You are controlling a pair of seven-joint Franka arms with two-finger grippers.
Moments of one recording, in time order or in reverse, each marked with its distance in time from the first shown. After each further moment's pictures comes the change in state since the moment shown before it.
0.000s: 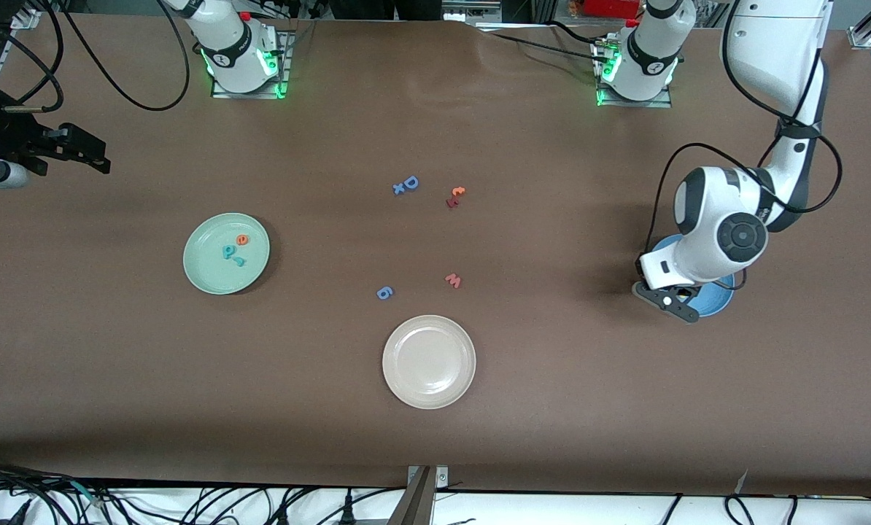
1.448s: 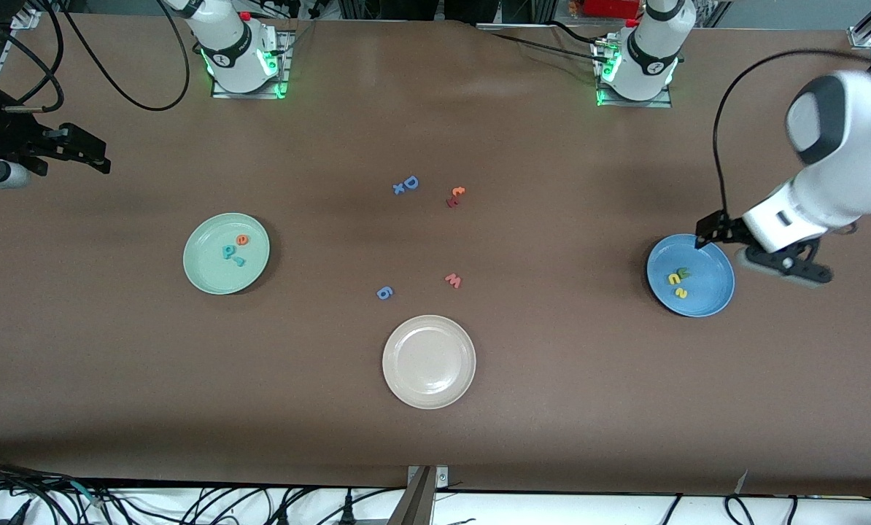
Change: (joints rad) left arm 0.084 -0.395 -0.014 0.081 -0.028 -0.350 -0.245; right arm 0.000 0.000 0.001 0.000 0.000 0.000 -0.001
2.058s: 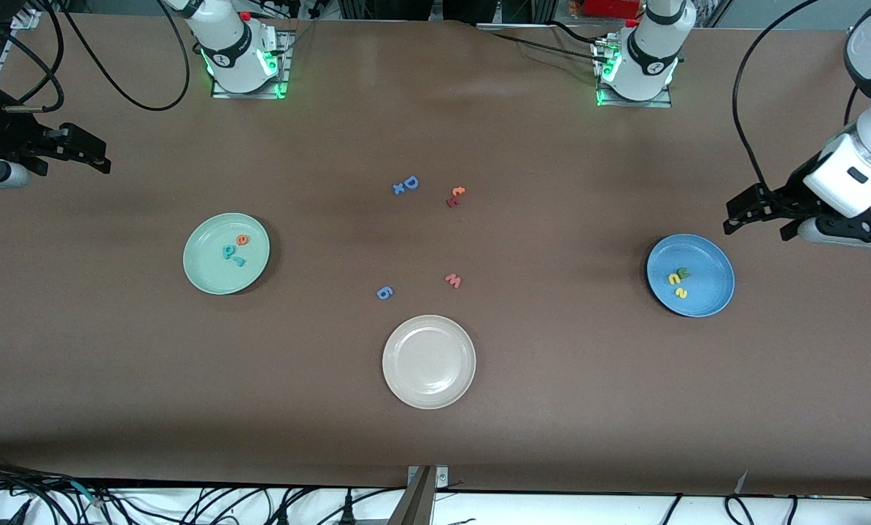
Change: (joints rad) left arm 0.206 -0.046 -0.250 0.125 0.000 -0.096 -0.230; right arm 0.000 0.000 0.000 0.000 0.000 0.000 0.000
